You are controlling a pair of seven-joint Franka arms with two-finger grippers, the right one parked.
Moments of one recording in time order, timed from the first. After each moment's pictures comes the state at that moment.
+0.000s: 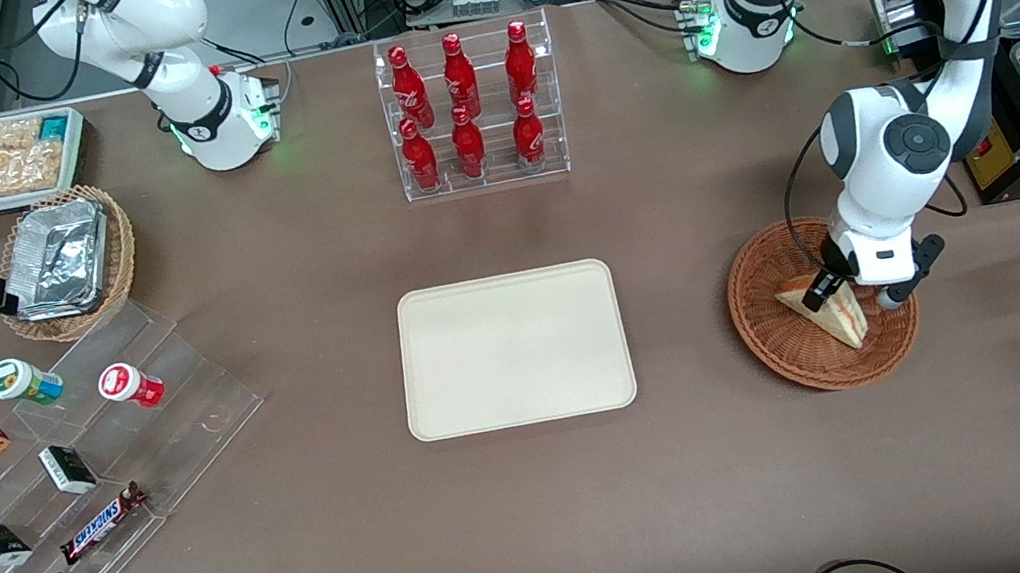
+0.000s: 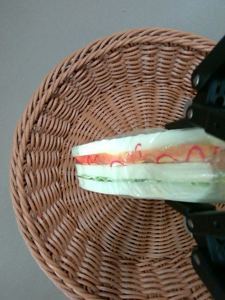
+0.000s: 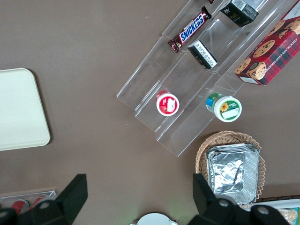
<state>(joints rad) -0.16 0.25 0.06 -2.31 0.02 2.70 -0.83</state>
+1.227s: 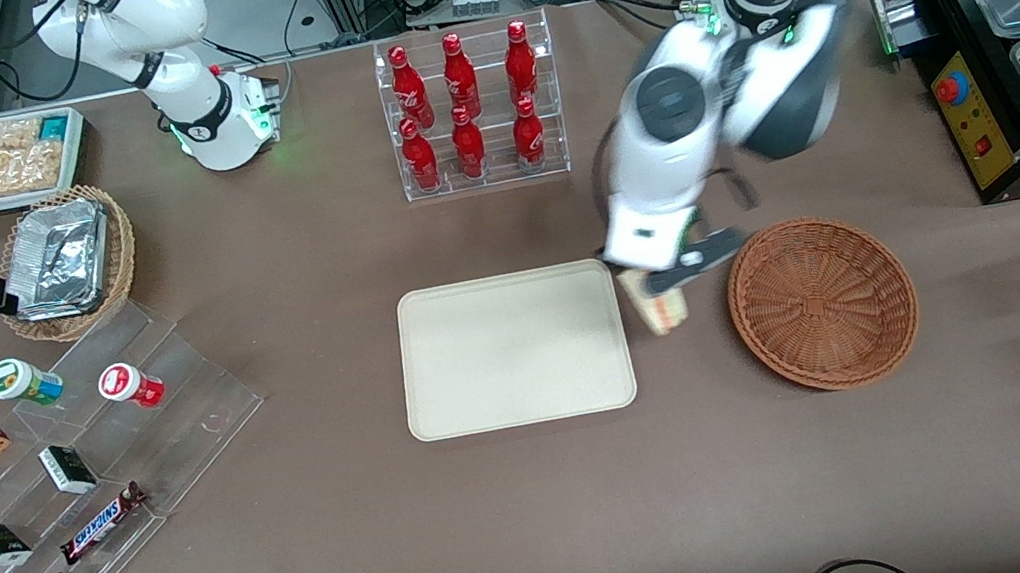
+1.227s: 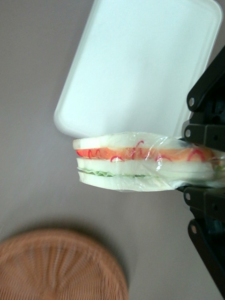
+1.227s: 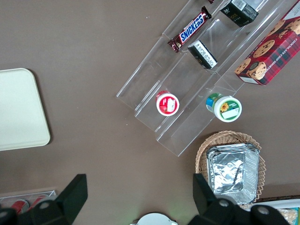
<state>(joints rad) -0.62 0.35 -0.05 -1.70 0.03 2.03 -0.99</state>
